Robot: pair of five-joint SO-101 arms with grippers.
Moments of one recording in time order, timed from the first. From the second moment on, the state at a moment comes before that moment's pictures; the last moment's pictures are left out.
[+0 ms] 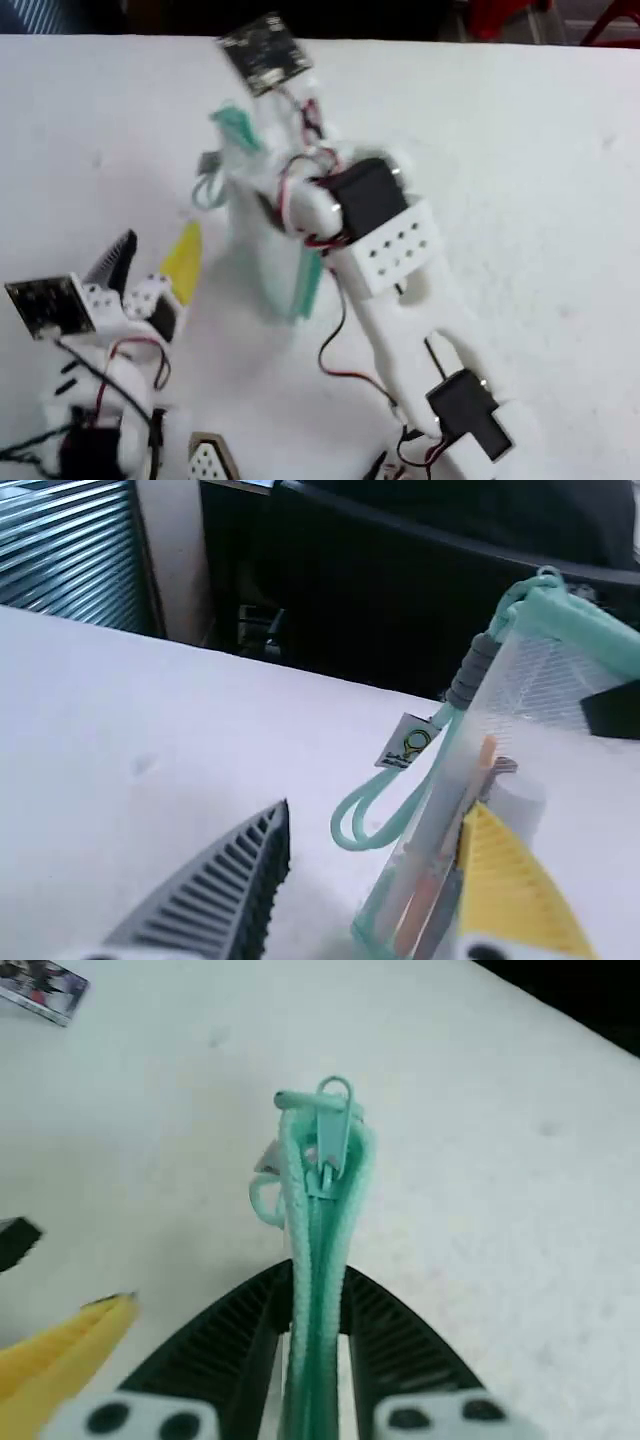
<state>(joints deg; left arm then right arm) -9.7 -104.8 72.3 56.6 15.5 -38.7 -4.9 -28.1 85.0 3.5</state>
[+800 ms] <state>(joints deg) -15.8 -104.7 78.9 48.7 20.6 -5.5 -13.5 30.3 41.1 8.0</state>
